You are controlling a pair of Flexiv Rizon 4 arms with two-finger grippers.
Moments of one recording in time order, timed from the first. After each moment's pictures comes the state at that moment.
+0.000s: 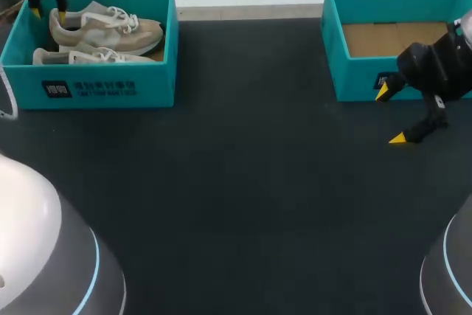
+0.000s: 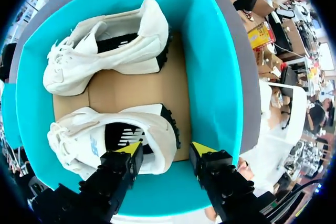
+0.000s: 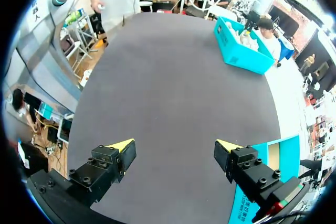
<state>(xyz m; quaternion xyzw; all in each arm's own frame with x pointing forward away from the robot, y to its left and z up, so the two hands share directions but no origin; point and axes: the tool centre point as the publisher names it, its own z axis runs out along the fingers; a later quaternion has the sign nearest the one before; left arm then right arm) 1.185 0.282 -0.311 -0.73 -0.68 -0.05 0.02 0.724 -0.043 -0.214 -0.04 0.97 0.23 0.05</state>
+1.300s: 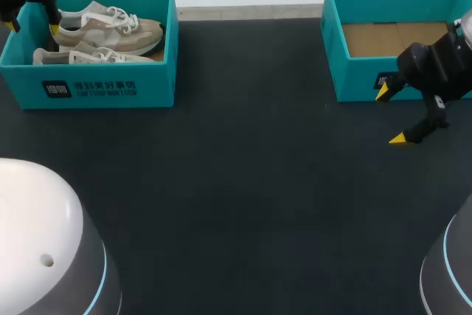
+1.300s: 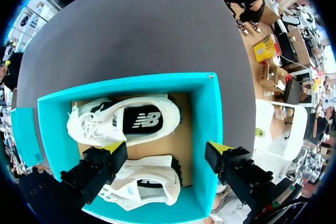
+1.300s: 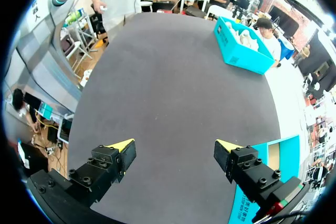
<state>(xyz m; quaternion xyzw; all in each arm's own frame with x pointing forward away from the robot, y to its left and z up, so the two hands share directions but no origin) 1.062 0.275 -0.268 -0.73 -0.68 -0.01 0.02 0.724 -0.043 -0.214 -0.04 0.97 0.23 0.05</state>
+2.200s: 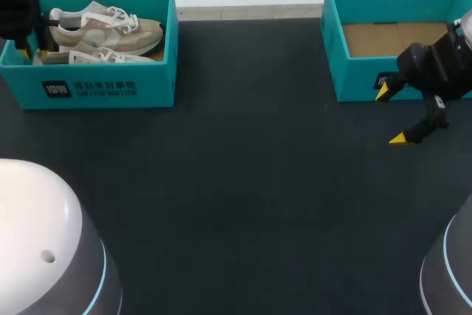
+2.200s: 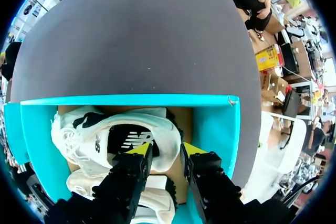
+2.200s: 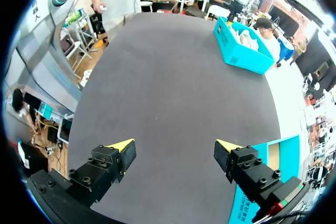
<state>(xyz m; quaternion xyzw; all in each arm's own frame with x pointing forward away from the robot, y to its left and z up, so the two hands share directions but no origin) 1.035 0.281 -0.314 -0.71 -0.71 -0.02 0.03 0.724 -0.043 -0.214 -0.04 0.97 0.23 0.05</state>
